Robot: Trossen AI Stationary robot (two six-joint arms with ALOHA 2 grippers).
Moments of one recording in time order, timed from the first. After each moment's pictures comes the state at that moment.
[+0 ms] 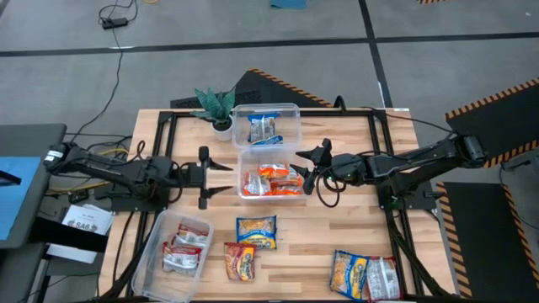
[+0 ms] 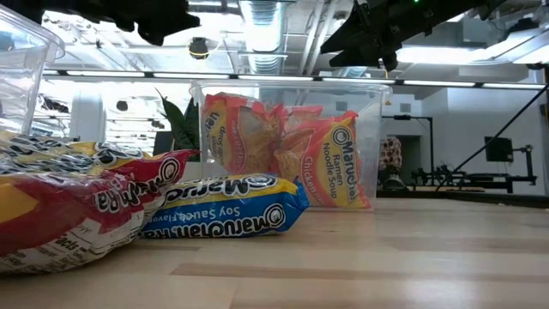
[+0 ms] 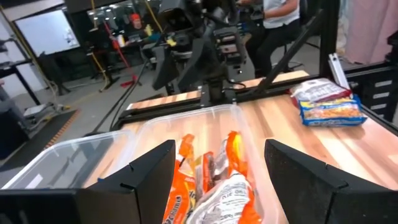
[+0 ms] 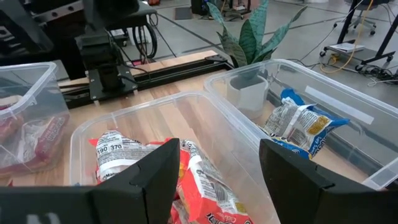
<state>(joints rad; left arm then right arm) -0.15 0.77 0.43 0.33 -0.25 0.20 0.10 1.22 0.73 0.20 0.52 0.21</state>
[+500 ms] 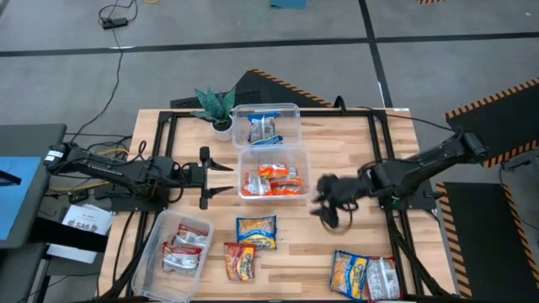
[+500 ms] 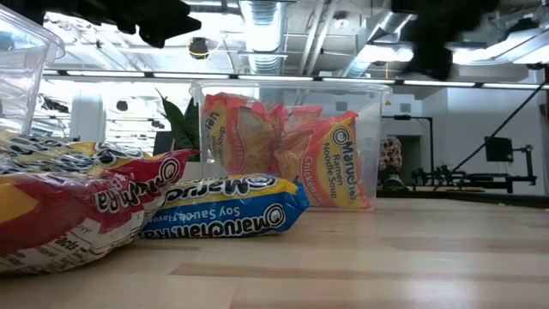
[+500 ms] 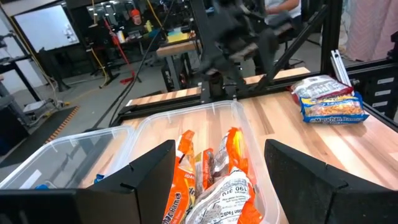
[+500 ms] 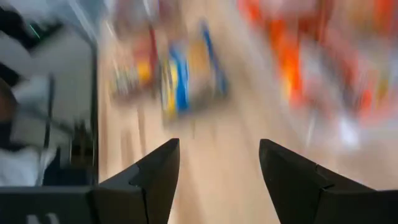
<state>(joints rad) -0.14 0.79 0.43 0.33 -0.25 0.19 0.29 1.17 0.83 -0.36 0.07 0.67</state>
